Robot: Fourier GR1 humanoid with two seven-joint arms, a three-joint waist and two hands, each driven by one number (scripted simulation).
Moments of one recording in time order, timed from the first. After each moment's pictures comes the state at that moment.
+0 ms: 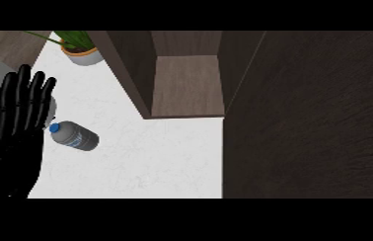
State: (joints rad) left arm 0.00 0.11 0.01 -2.10 0.00 0.00 0.01; right arm -0.03 -0.10 -0.01 -2.10 -0.01 -0.02 0.02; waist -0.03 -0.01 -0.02
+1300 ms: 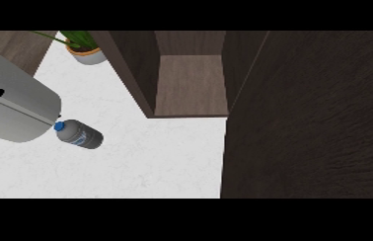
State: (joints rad) left arm -0.01 0.54 0.40 -1.64 0.72 -0.63 0.10; right arm 0.55 -0.12 0.27 -2.47 -0.14 0.21 0.03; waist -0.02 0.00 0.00
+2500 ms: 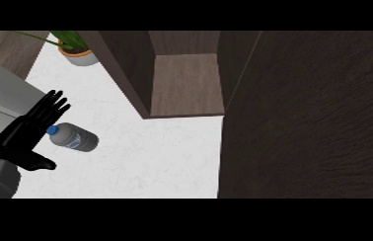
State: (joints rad) left arm -0.28 0.45 0.29 -0.81 0.22 -0.75 -0.30; right arm 0.79 -0.18 0.43 -2.50 -0.05 0.21 -0.16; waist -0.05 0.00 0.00
